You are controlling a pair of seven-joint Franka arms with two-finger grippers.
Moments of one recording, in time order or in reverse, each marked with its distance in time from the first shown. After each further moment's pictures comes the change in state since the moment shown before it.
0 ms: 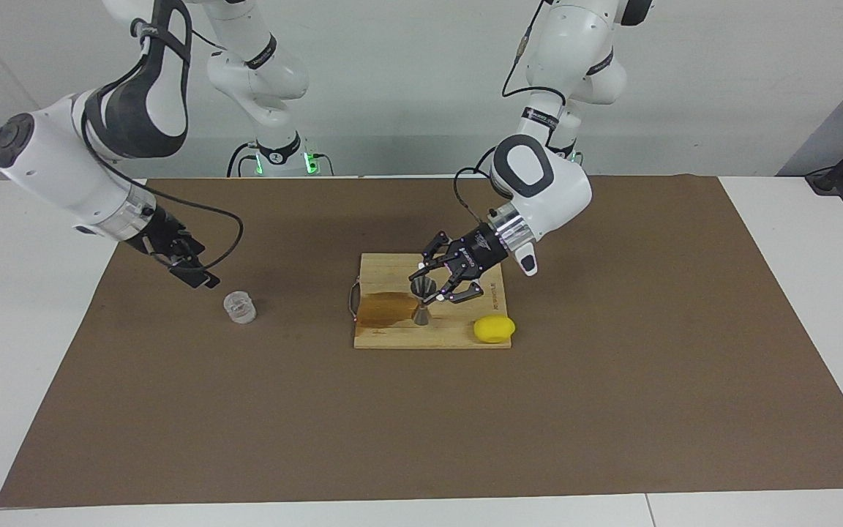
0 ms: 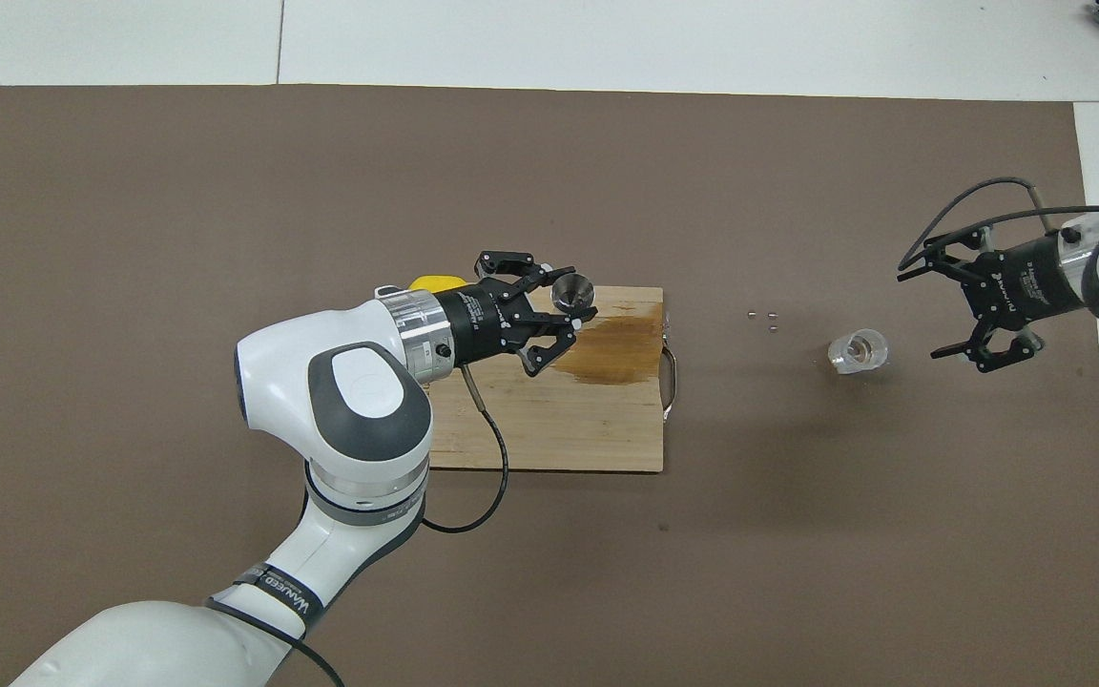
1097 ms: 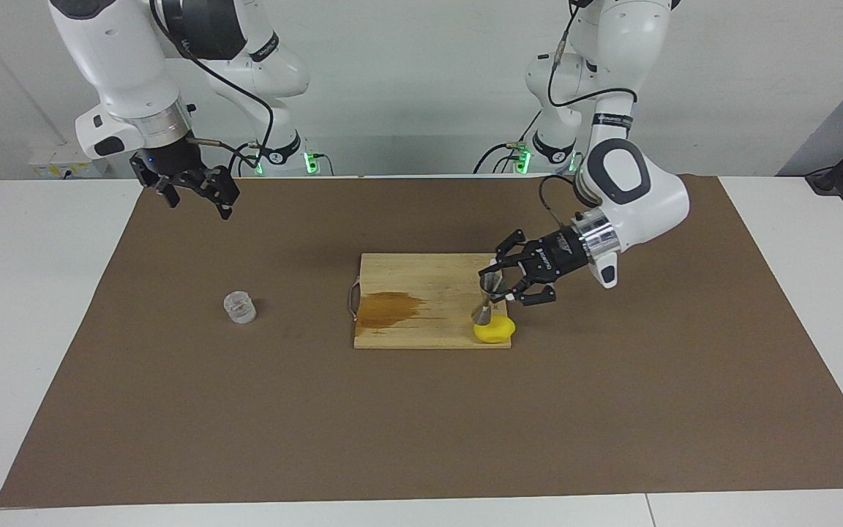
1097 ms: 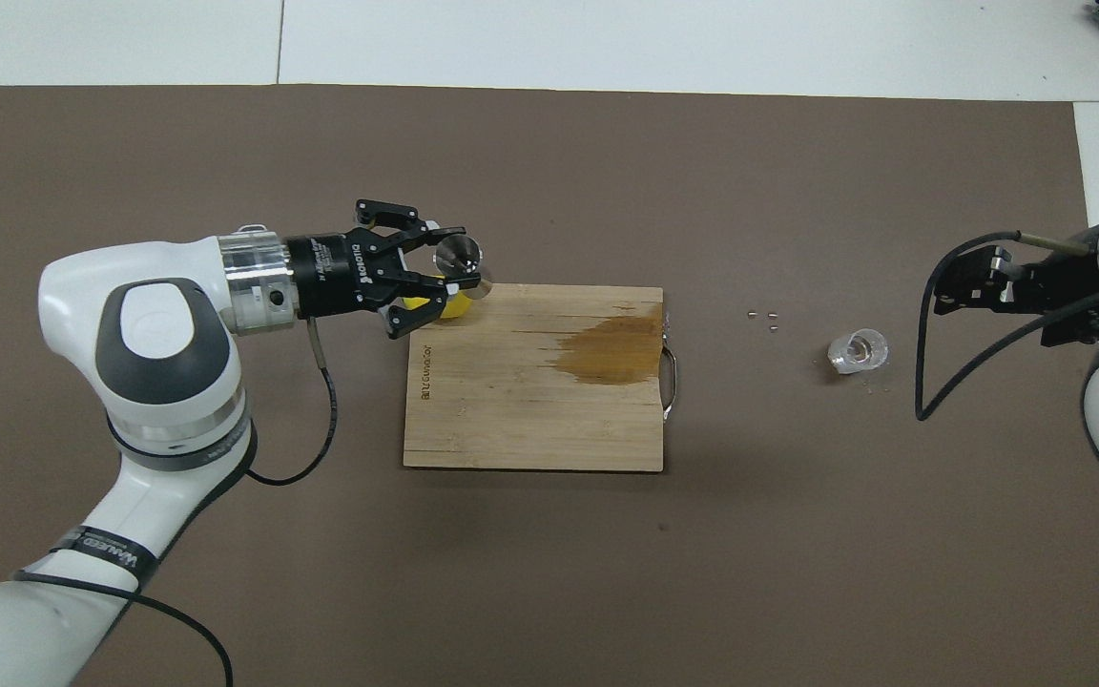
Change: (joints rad) left arm 0.272 -0.083 -0.003 -0.022 0.197 -0.342 0.001; right arm 0.232 -0.274 0.008 0.143 -0.455 -0.223 -0.452
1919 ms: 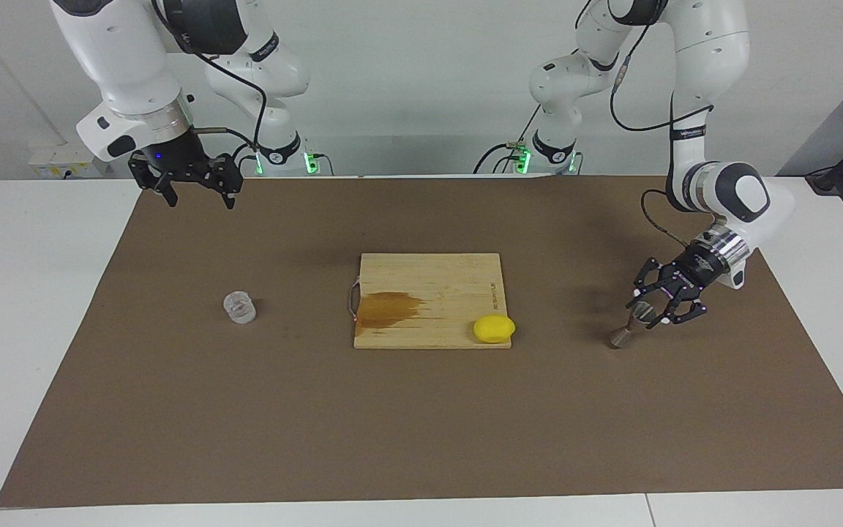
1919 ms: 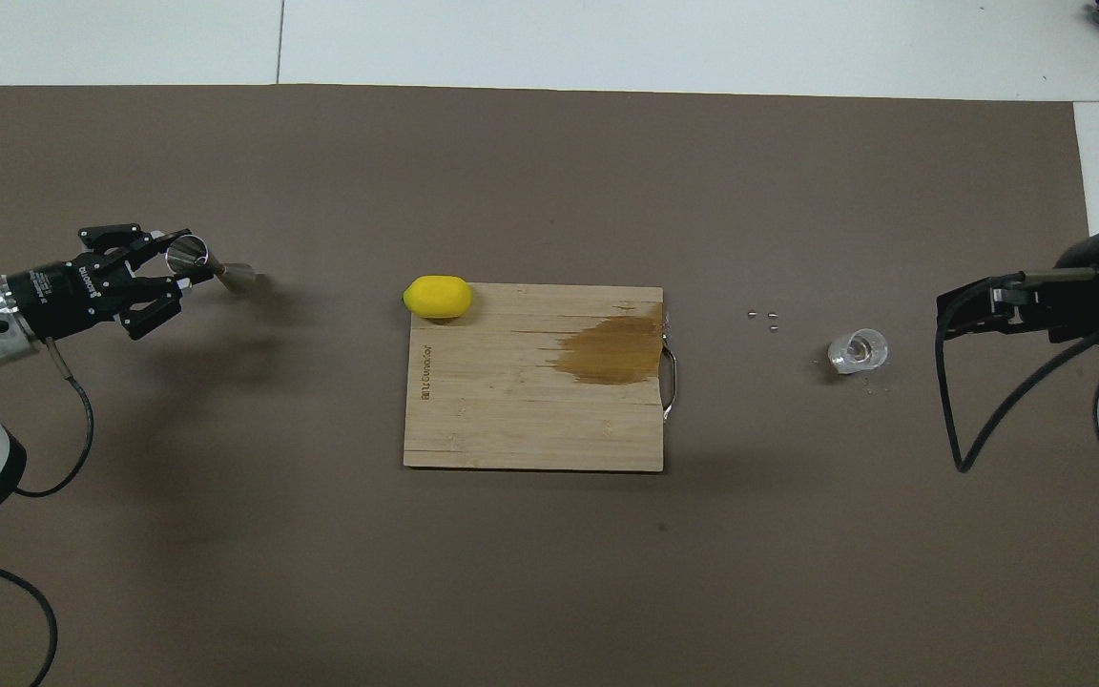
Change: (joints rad) left arm 0.533 0.068 0.013 -0.040 0.106 -0.258 0.165; right arm 0.010 -0.007 0.004 0.033 -0.006 -0.066 -0.305
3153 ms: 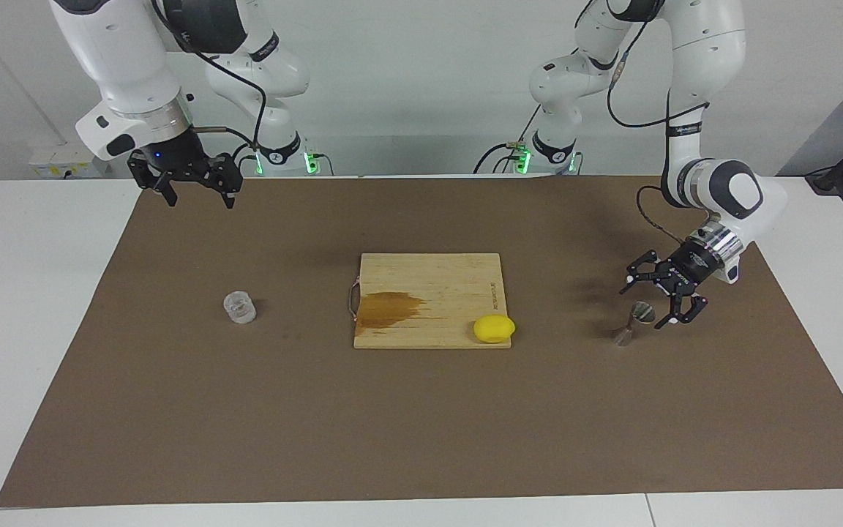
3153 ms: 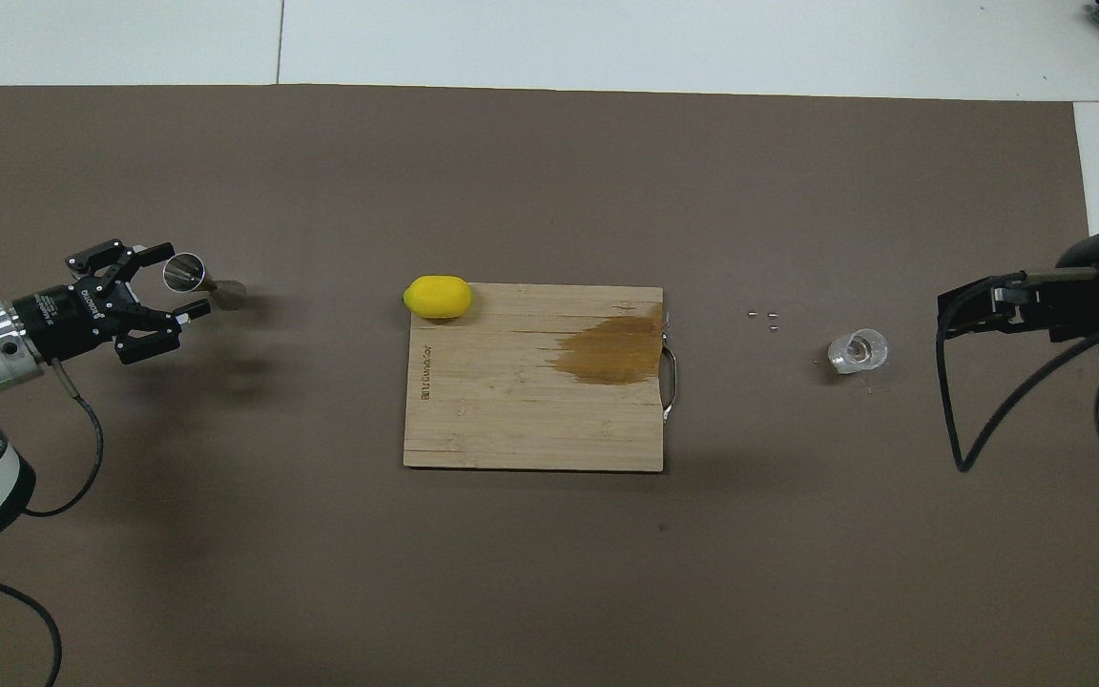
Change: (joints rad) left arm 0.029 -0.015 0.005 -0.105 -0.022 0.115 0.025; right arm 0.000 0.000 0.000 0.002 0.000 0.000 0.000
